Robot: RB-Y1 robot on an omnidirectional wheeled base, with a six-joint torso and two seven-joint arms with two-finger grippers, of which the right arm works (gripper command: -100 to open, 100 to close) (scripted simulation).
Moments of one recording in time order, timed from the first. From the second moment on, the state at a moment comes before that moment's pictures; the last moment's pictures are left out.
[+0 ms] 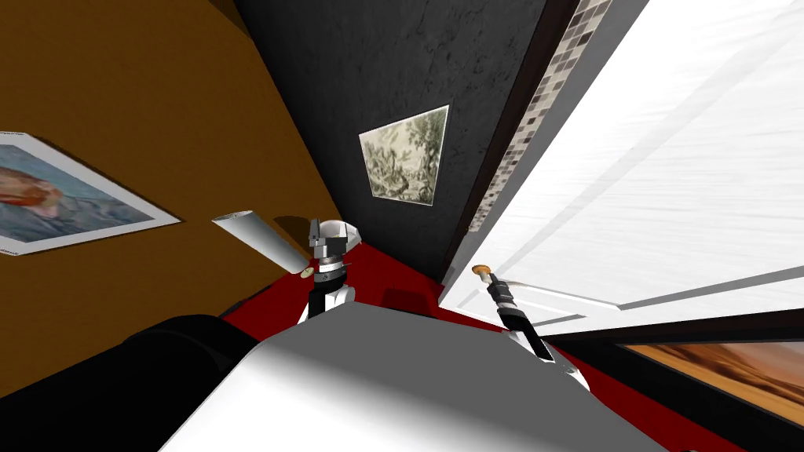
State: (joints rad) arm 0.05 -0.59 0.31 -0.81 -0.56 -0.82 -0.09
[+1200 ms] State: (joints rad) arm 0.15 -0.71 0.47 -0.82 -0.60 -1.02 -0.18
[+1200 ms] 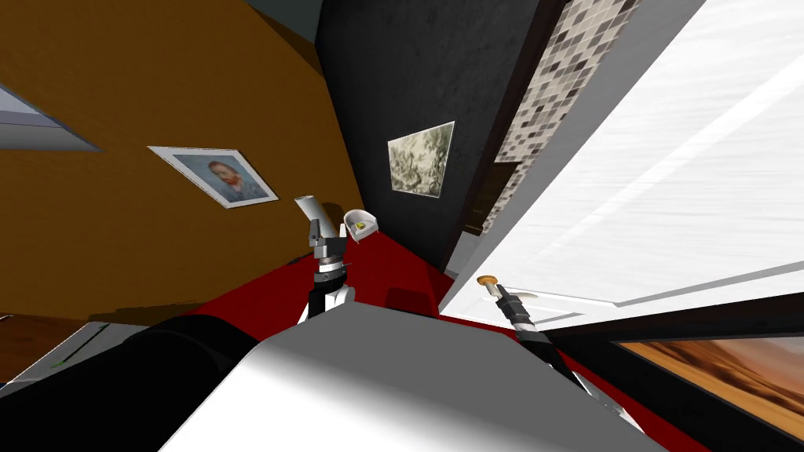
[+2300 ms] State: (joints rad) arm 0.20 -0.76 0.55 -0.79 -0.63 -1.14 -0.22
